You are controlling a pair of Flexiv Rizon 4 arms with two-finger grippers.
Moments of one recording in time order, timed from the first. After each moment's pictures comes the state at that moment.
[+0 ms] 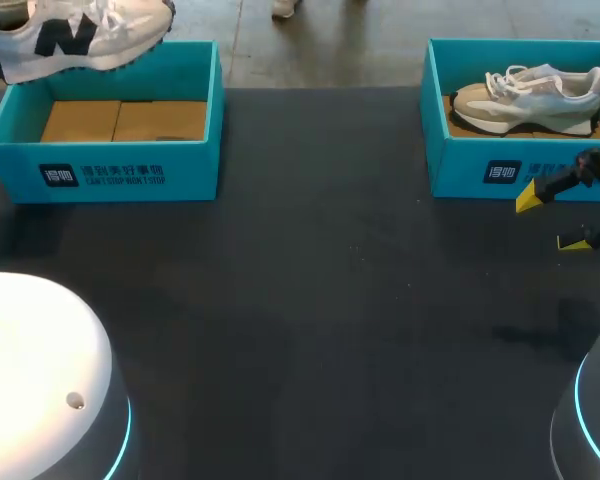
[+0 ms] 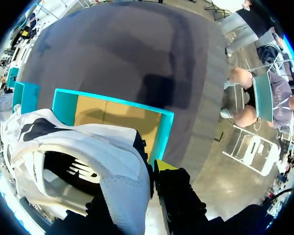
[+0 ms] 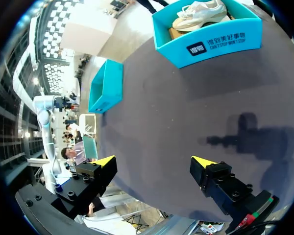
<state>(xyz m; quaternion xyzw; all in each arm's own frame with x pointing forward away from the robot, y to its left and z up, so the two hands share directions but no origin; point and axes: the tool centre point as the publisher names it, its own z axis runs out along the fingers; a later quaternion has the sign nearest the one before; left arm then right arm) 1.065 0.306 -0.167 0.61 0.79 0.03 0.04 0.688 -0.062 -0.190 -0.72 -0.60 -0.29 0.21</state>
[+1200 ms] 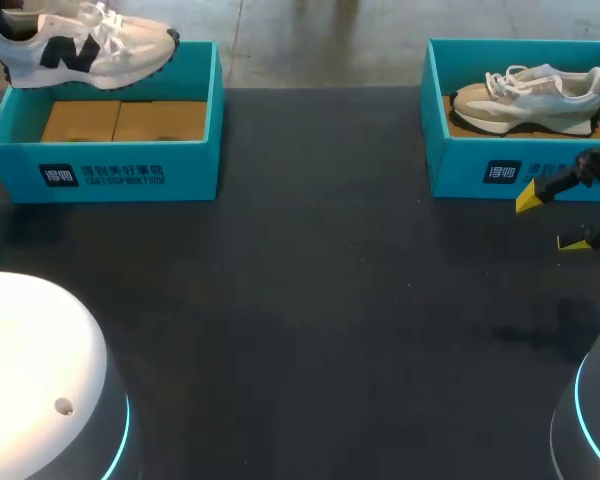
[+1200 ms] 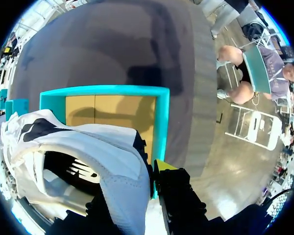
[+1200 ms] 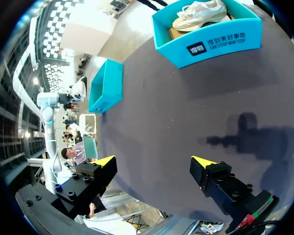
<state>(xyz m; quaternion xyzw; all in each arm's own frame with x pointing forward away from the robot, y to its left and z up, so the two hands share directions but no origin) 1.100 0.307 -0.200 0.68 0.73 0.06 0.04 0.688 -0.062 -0.190 -0.72 -0.60 -0.29 0.21</state>
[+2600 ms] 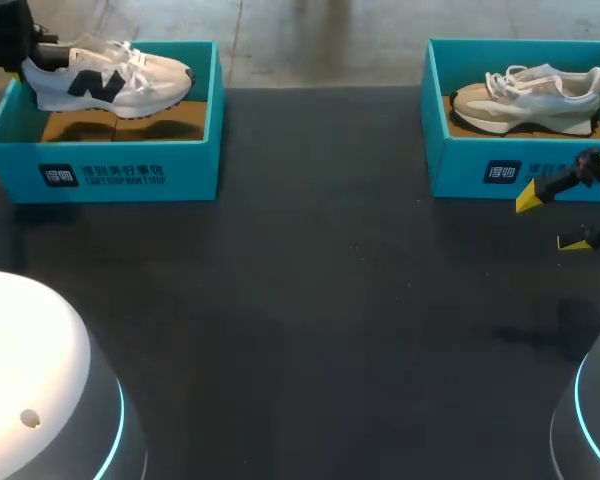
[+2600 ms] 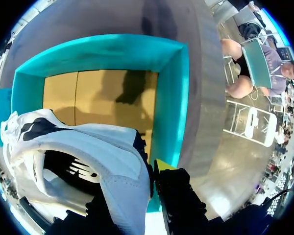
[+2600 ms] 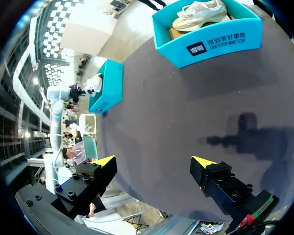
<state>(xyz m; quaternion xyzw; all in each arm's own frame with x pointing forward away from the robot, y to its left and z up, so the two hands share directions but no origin) 1.153 0.308 -0.286 0.67 0.73 0.11 0.02 0.688 -0.062 -0.190 -0.72 -0.60 -0.29 0.21</state>
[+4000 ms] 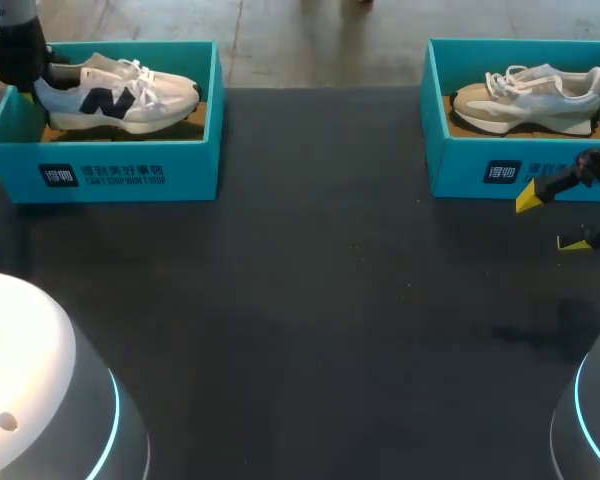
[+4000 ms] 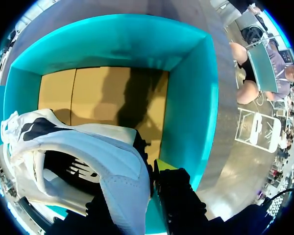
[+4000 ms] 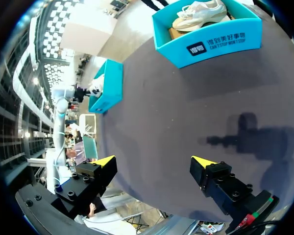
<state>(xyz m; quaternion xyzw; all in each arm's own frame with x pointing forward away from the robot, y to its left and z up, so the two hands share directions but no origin) 1.149 0.300 -0.331 0.67 0.74 0.07 0.00 0.688 -0.062 -0.190 -0.72 -0.60 -0.29 0.21</state>
